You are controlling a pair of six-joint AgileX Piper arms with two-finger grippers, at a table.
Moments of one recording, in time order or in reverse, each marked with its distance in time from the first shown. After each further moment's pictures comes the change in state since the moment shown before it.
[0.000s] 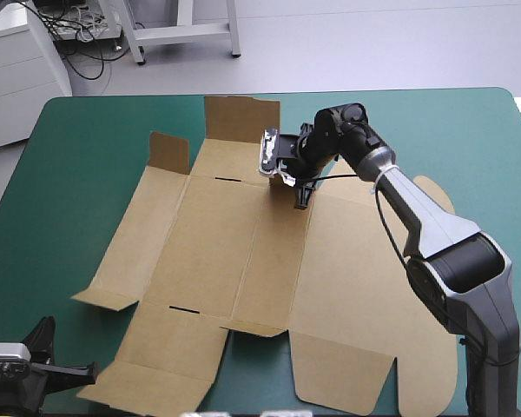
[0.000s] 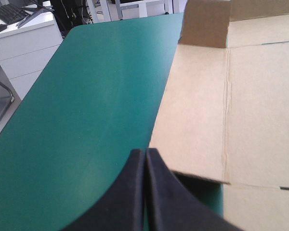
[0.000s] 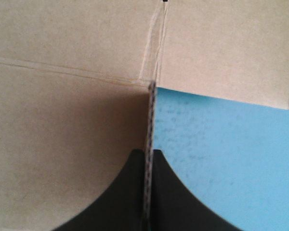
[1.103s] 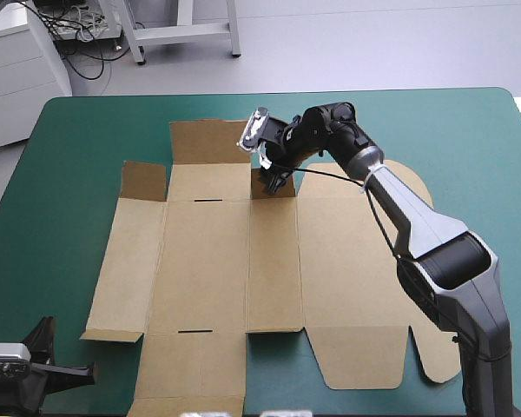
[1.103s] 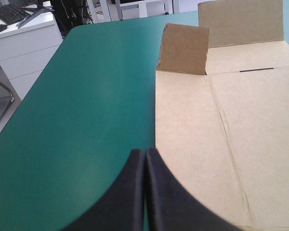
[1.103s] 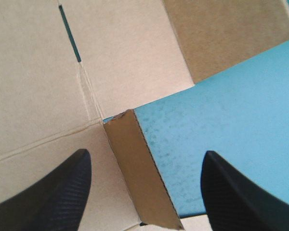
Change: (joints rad) left arm 0.000 0.000 0.000 0.000 0.000 0.000; right arm 0.027 0.040 -0.102 0.059 -0.081 0.323
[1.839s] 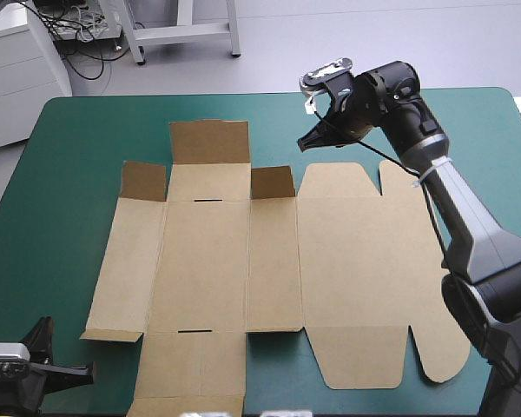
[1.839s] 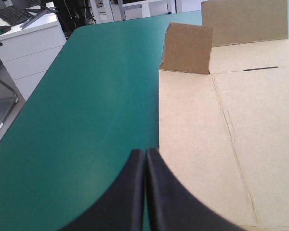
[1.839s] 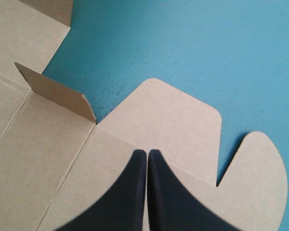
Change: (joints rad) left arm 0.000 0.000 0.000 0.014 0.000 0.000; right arm -0.081 -0.228 -0.028 -0.287 0.253 0.727
